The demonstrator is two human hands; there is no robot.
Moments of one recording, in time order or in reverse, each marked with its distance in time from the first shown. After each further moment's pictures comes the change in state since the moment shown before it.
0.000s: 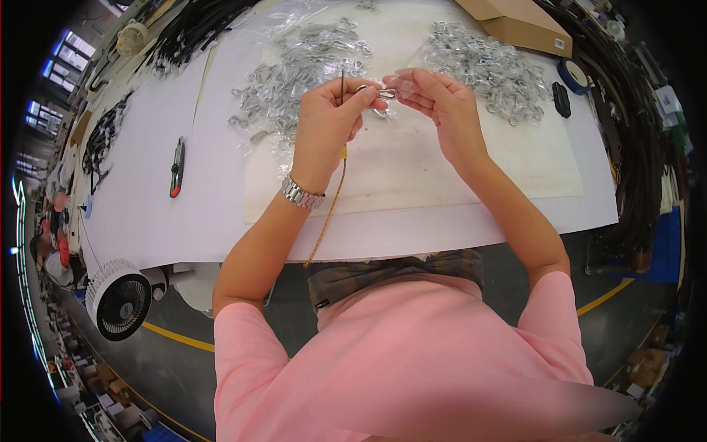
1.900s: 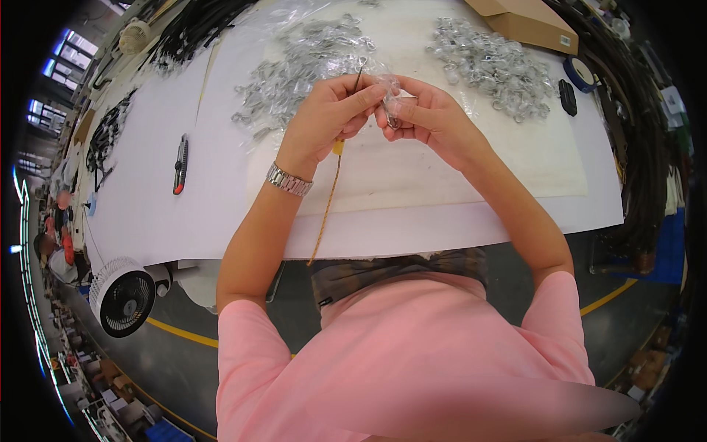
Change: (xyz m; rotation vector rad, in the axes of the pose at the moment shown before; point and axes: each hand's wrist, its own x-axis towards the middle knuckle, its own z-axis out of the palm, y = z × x) left_hand 0.012 0.009 -0.019 -0.025 -0.287 -0.161; right_hand -0.007 -0.005 0.001 0.074 -0.443 0.262
